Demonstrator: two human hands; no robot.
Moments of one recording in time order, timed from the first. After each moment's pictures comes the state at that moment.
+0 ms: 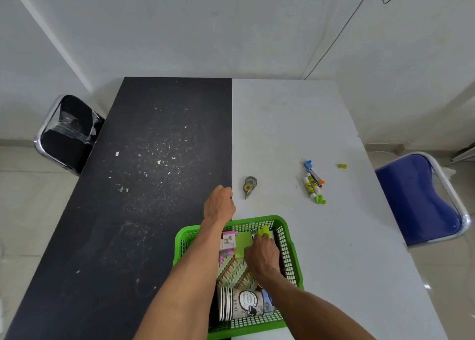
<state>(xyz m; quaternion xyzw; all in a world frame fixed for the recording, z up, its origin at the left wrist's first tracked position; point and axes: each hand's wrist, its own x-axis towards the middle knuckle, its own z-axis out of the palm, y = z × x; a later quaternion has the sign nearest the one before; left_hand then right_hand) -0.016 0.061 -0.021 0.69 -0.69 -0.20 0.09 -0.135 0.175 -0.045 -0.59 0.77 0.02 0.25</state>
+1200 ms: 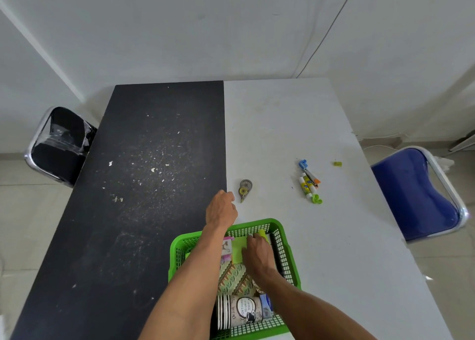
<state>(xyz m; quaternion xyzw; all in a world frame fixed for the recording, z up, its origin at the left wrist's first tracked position) -0.039 0.057 -0.016 0.68 -0.70 -0.22 0.08 -0.143 0.164 -0.050 -0.65 0.73 -0.02 0.23</state>
